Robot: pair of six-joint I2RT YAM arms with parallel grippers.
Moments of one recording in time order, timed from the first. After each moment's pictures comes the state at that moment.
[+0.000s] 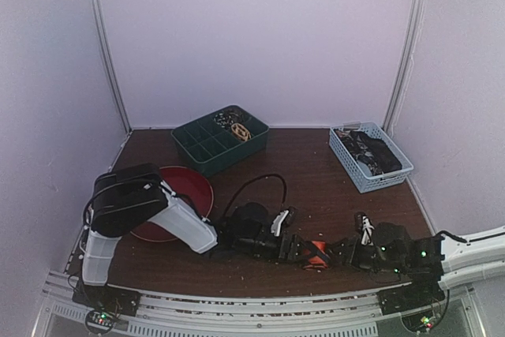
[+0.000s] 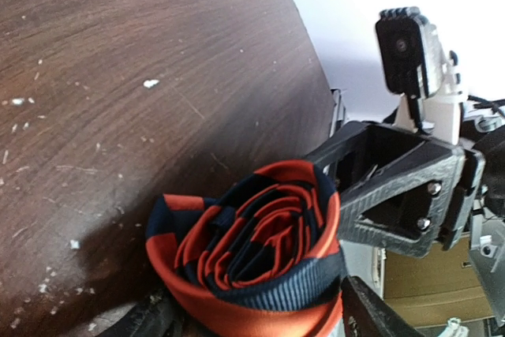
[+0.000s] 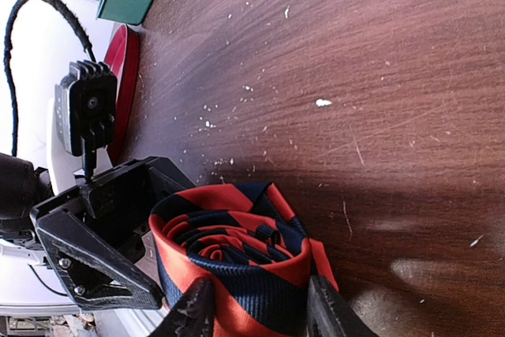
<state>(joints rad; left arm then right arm) -1.18 2.18 1.03 0.78 0.44 -0.98 1.10 0.78 0.09 0.07 0.17 1.22</state>
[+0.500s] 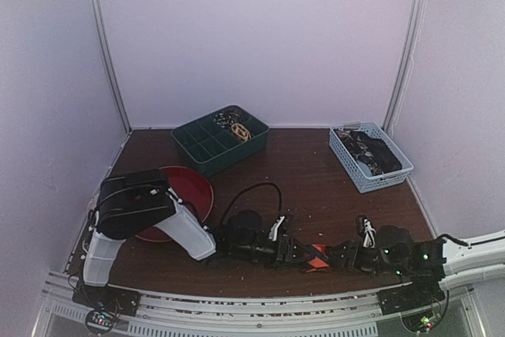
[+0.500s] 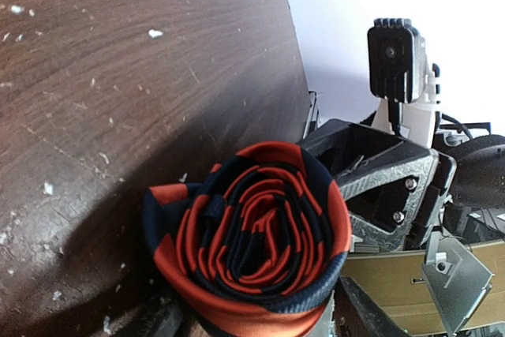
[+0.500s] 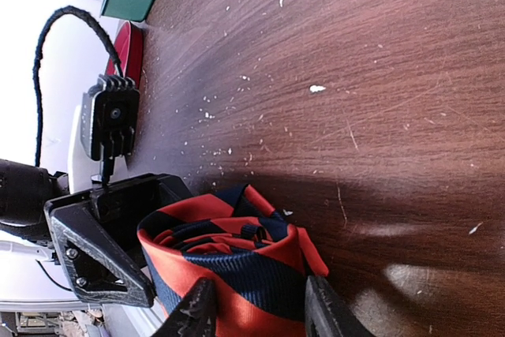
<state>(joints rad) -1.20 2.22 0.98 0.97 0.47 -1.20 1.10 0.73 0.05 0.09 0.15 1.25</state>
